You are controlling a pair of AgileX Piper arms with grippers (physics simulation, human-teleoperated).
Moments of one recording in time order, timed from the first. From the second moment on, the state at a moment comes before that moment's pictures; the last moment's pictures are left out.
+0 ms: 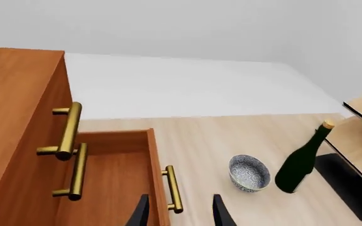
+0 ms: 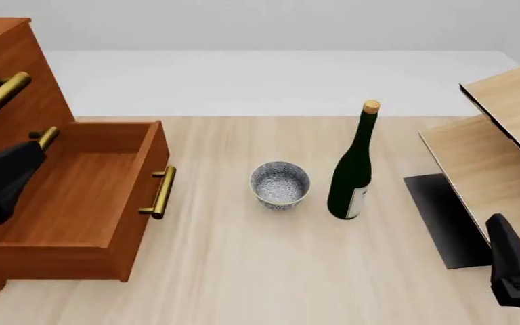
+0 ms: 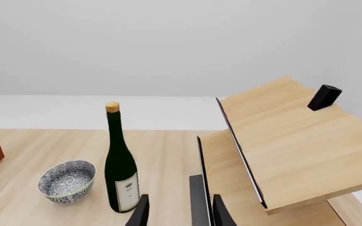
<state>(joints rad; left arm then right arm) -0.24 0.41 -0.52 0.32 -0.14 -0.01 0.08 0.00 -0.07 -0.01</state>
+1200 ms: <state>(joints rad) -0.59 0.65 -0.35 0.12 -0.30 -0.01 0.06 0.00 -0.05 -0.01</state>
